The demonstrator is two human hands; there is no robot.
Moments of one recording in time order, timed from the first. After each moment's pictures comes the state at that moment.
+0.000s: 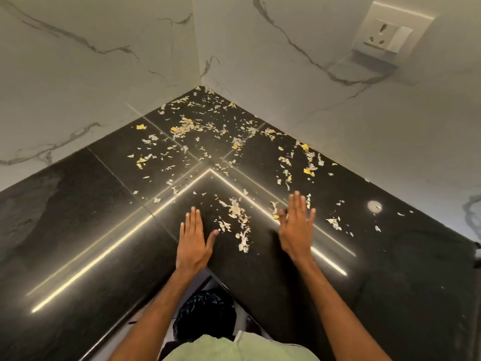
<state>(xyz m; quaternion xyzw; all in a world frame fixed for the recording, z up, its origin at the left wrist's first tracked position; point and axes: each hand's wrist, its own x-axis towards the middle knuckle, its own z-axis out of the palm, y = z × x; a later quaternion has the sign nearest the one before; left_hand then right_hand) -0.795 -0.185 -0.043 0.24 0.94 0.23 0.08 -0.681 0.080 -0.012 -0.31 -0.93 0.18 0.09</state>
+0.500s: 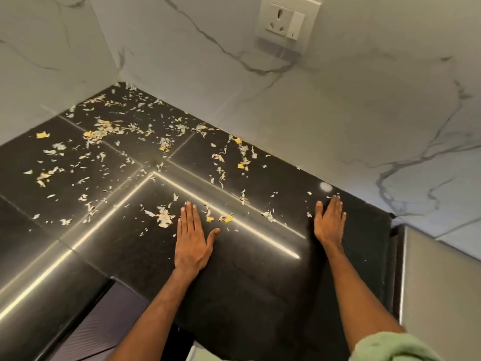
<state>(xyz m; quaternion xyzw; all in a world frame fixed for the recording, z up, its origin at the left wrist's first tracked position) -0.734 -0.022 -0.044 0.32 0.93 0.17 0.09 -0.533 0.312 -0.037 -0.56 -0.80 0.20 0.10</state>
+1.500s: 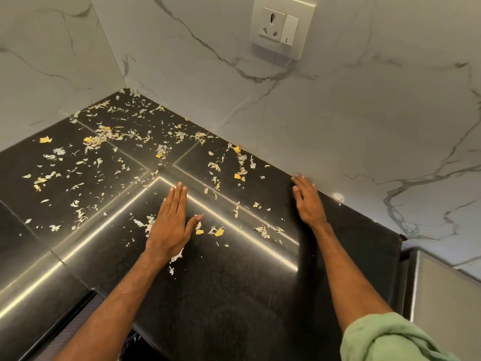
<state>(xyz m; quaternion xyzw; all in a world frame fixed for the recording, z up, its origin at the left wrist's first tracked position) -0.791 -0.004 0.009 0.40 0.90 0.17 0.04 -0.619 0.372 -0.026 -0.28 -0.91 0.29 0.12</state>
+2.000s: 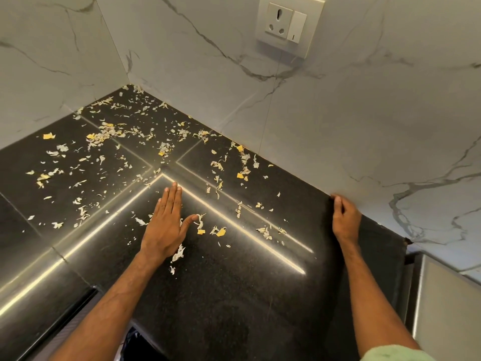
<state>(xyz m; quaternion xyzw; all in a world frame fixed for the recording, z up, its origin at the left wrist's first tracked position) -0.799 -0.015 0.007 0.38 0.91 0.14 0.04 -0.550 0.392 -0.026 -0.43 -0.78 0.34 0.30</state>
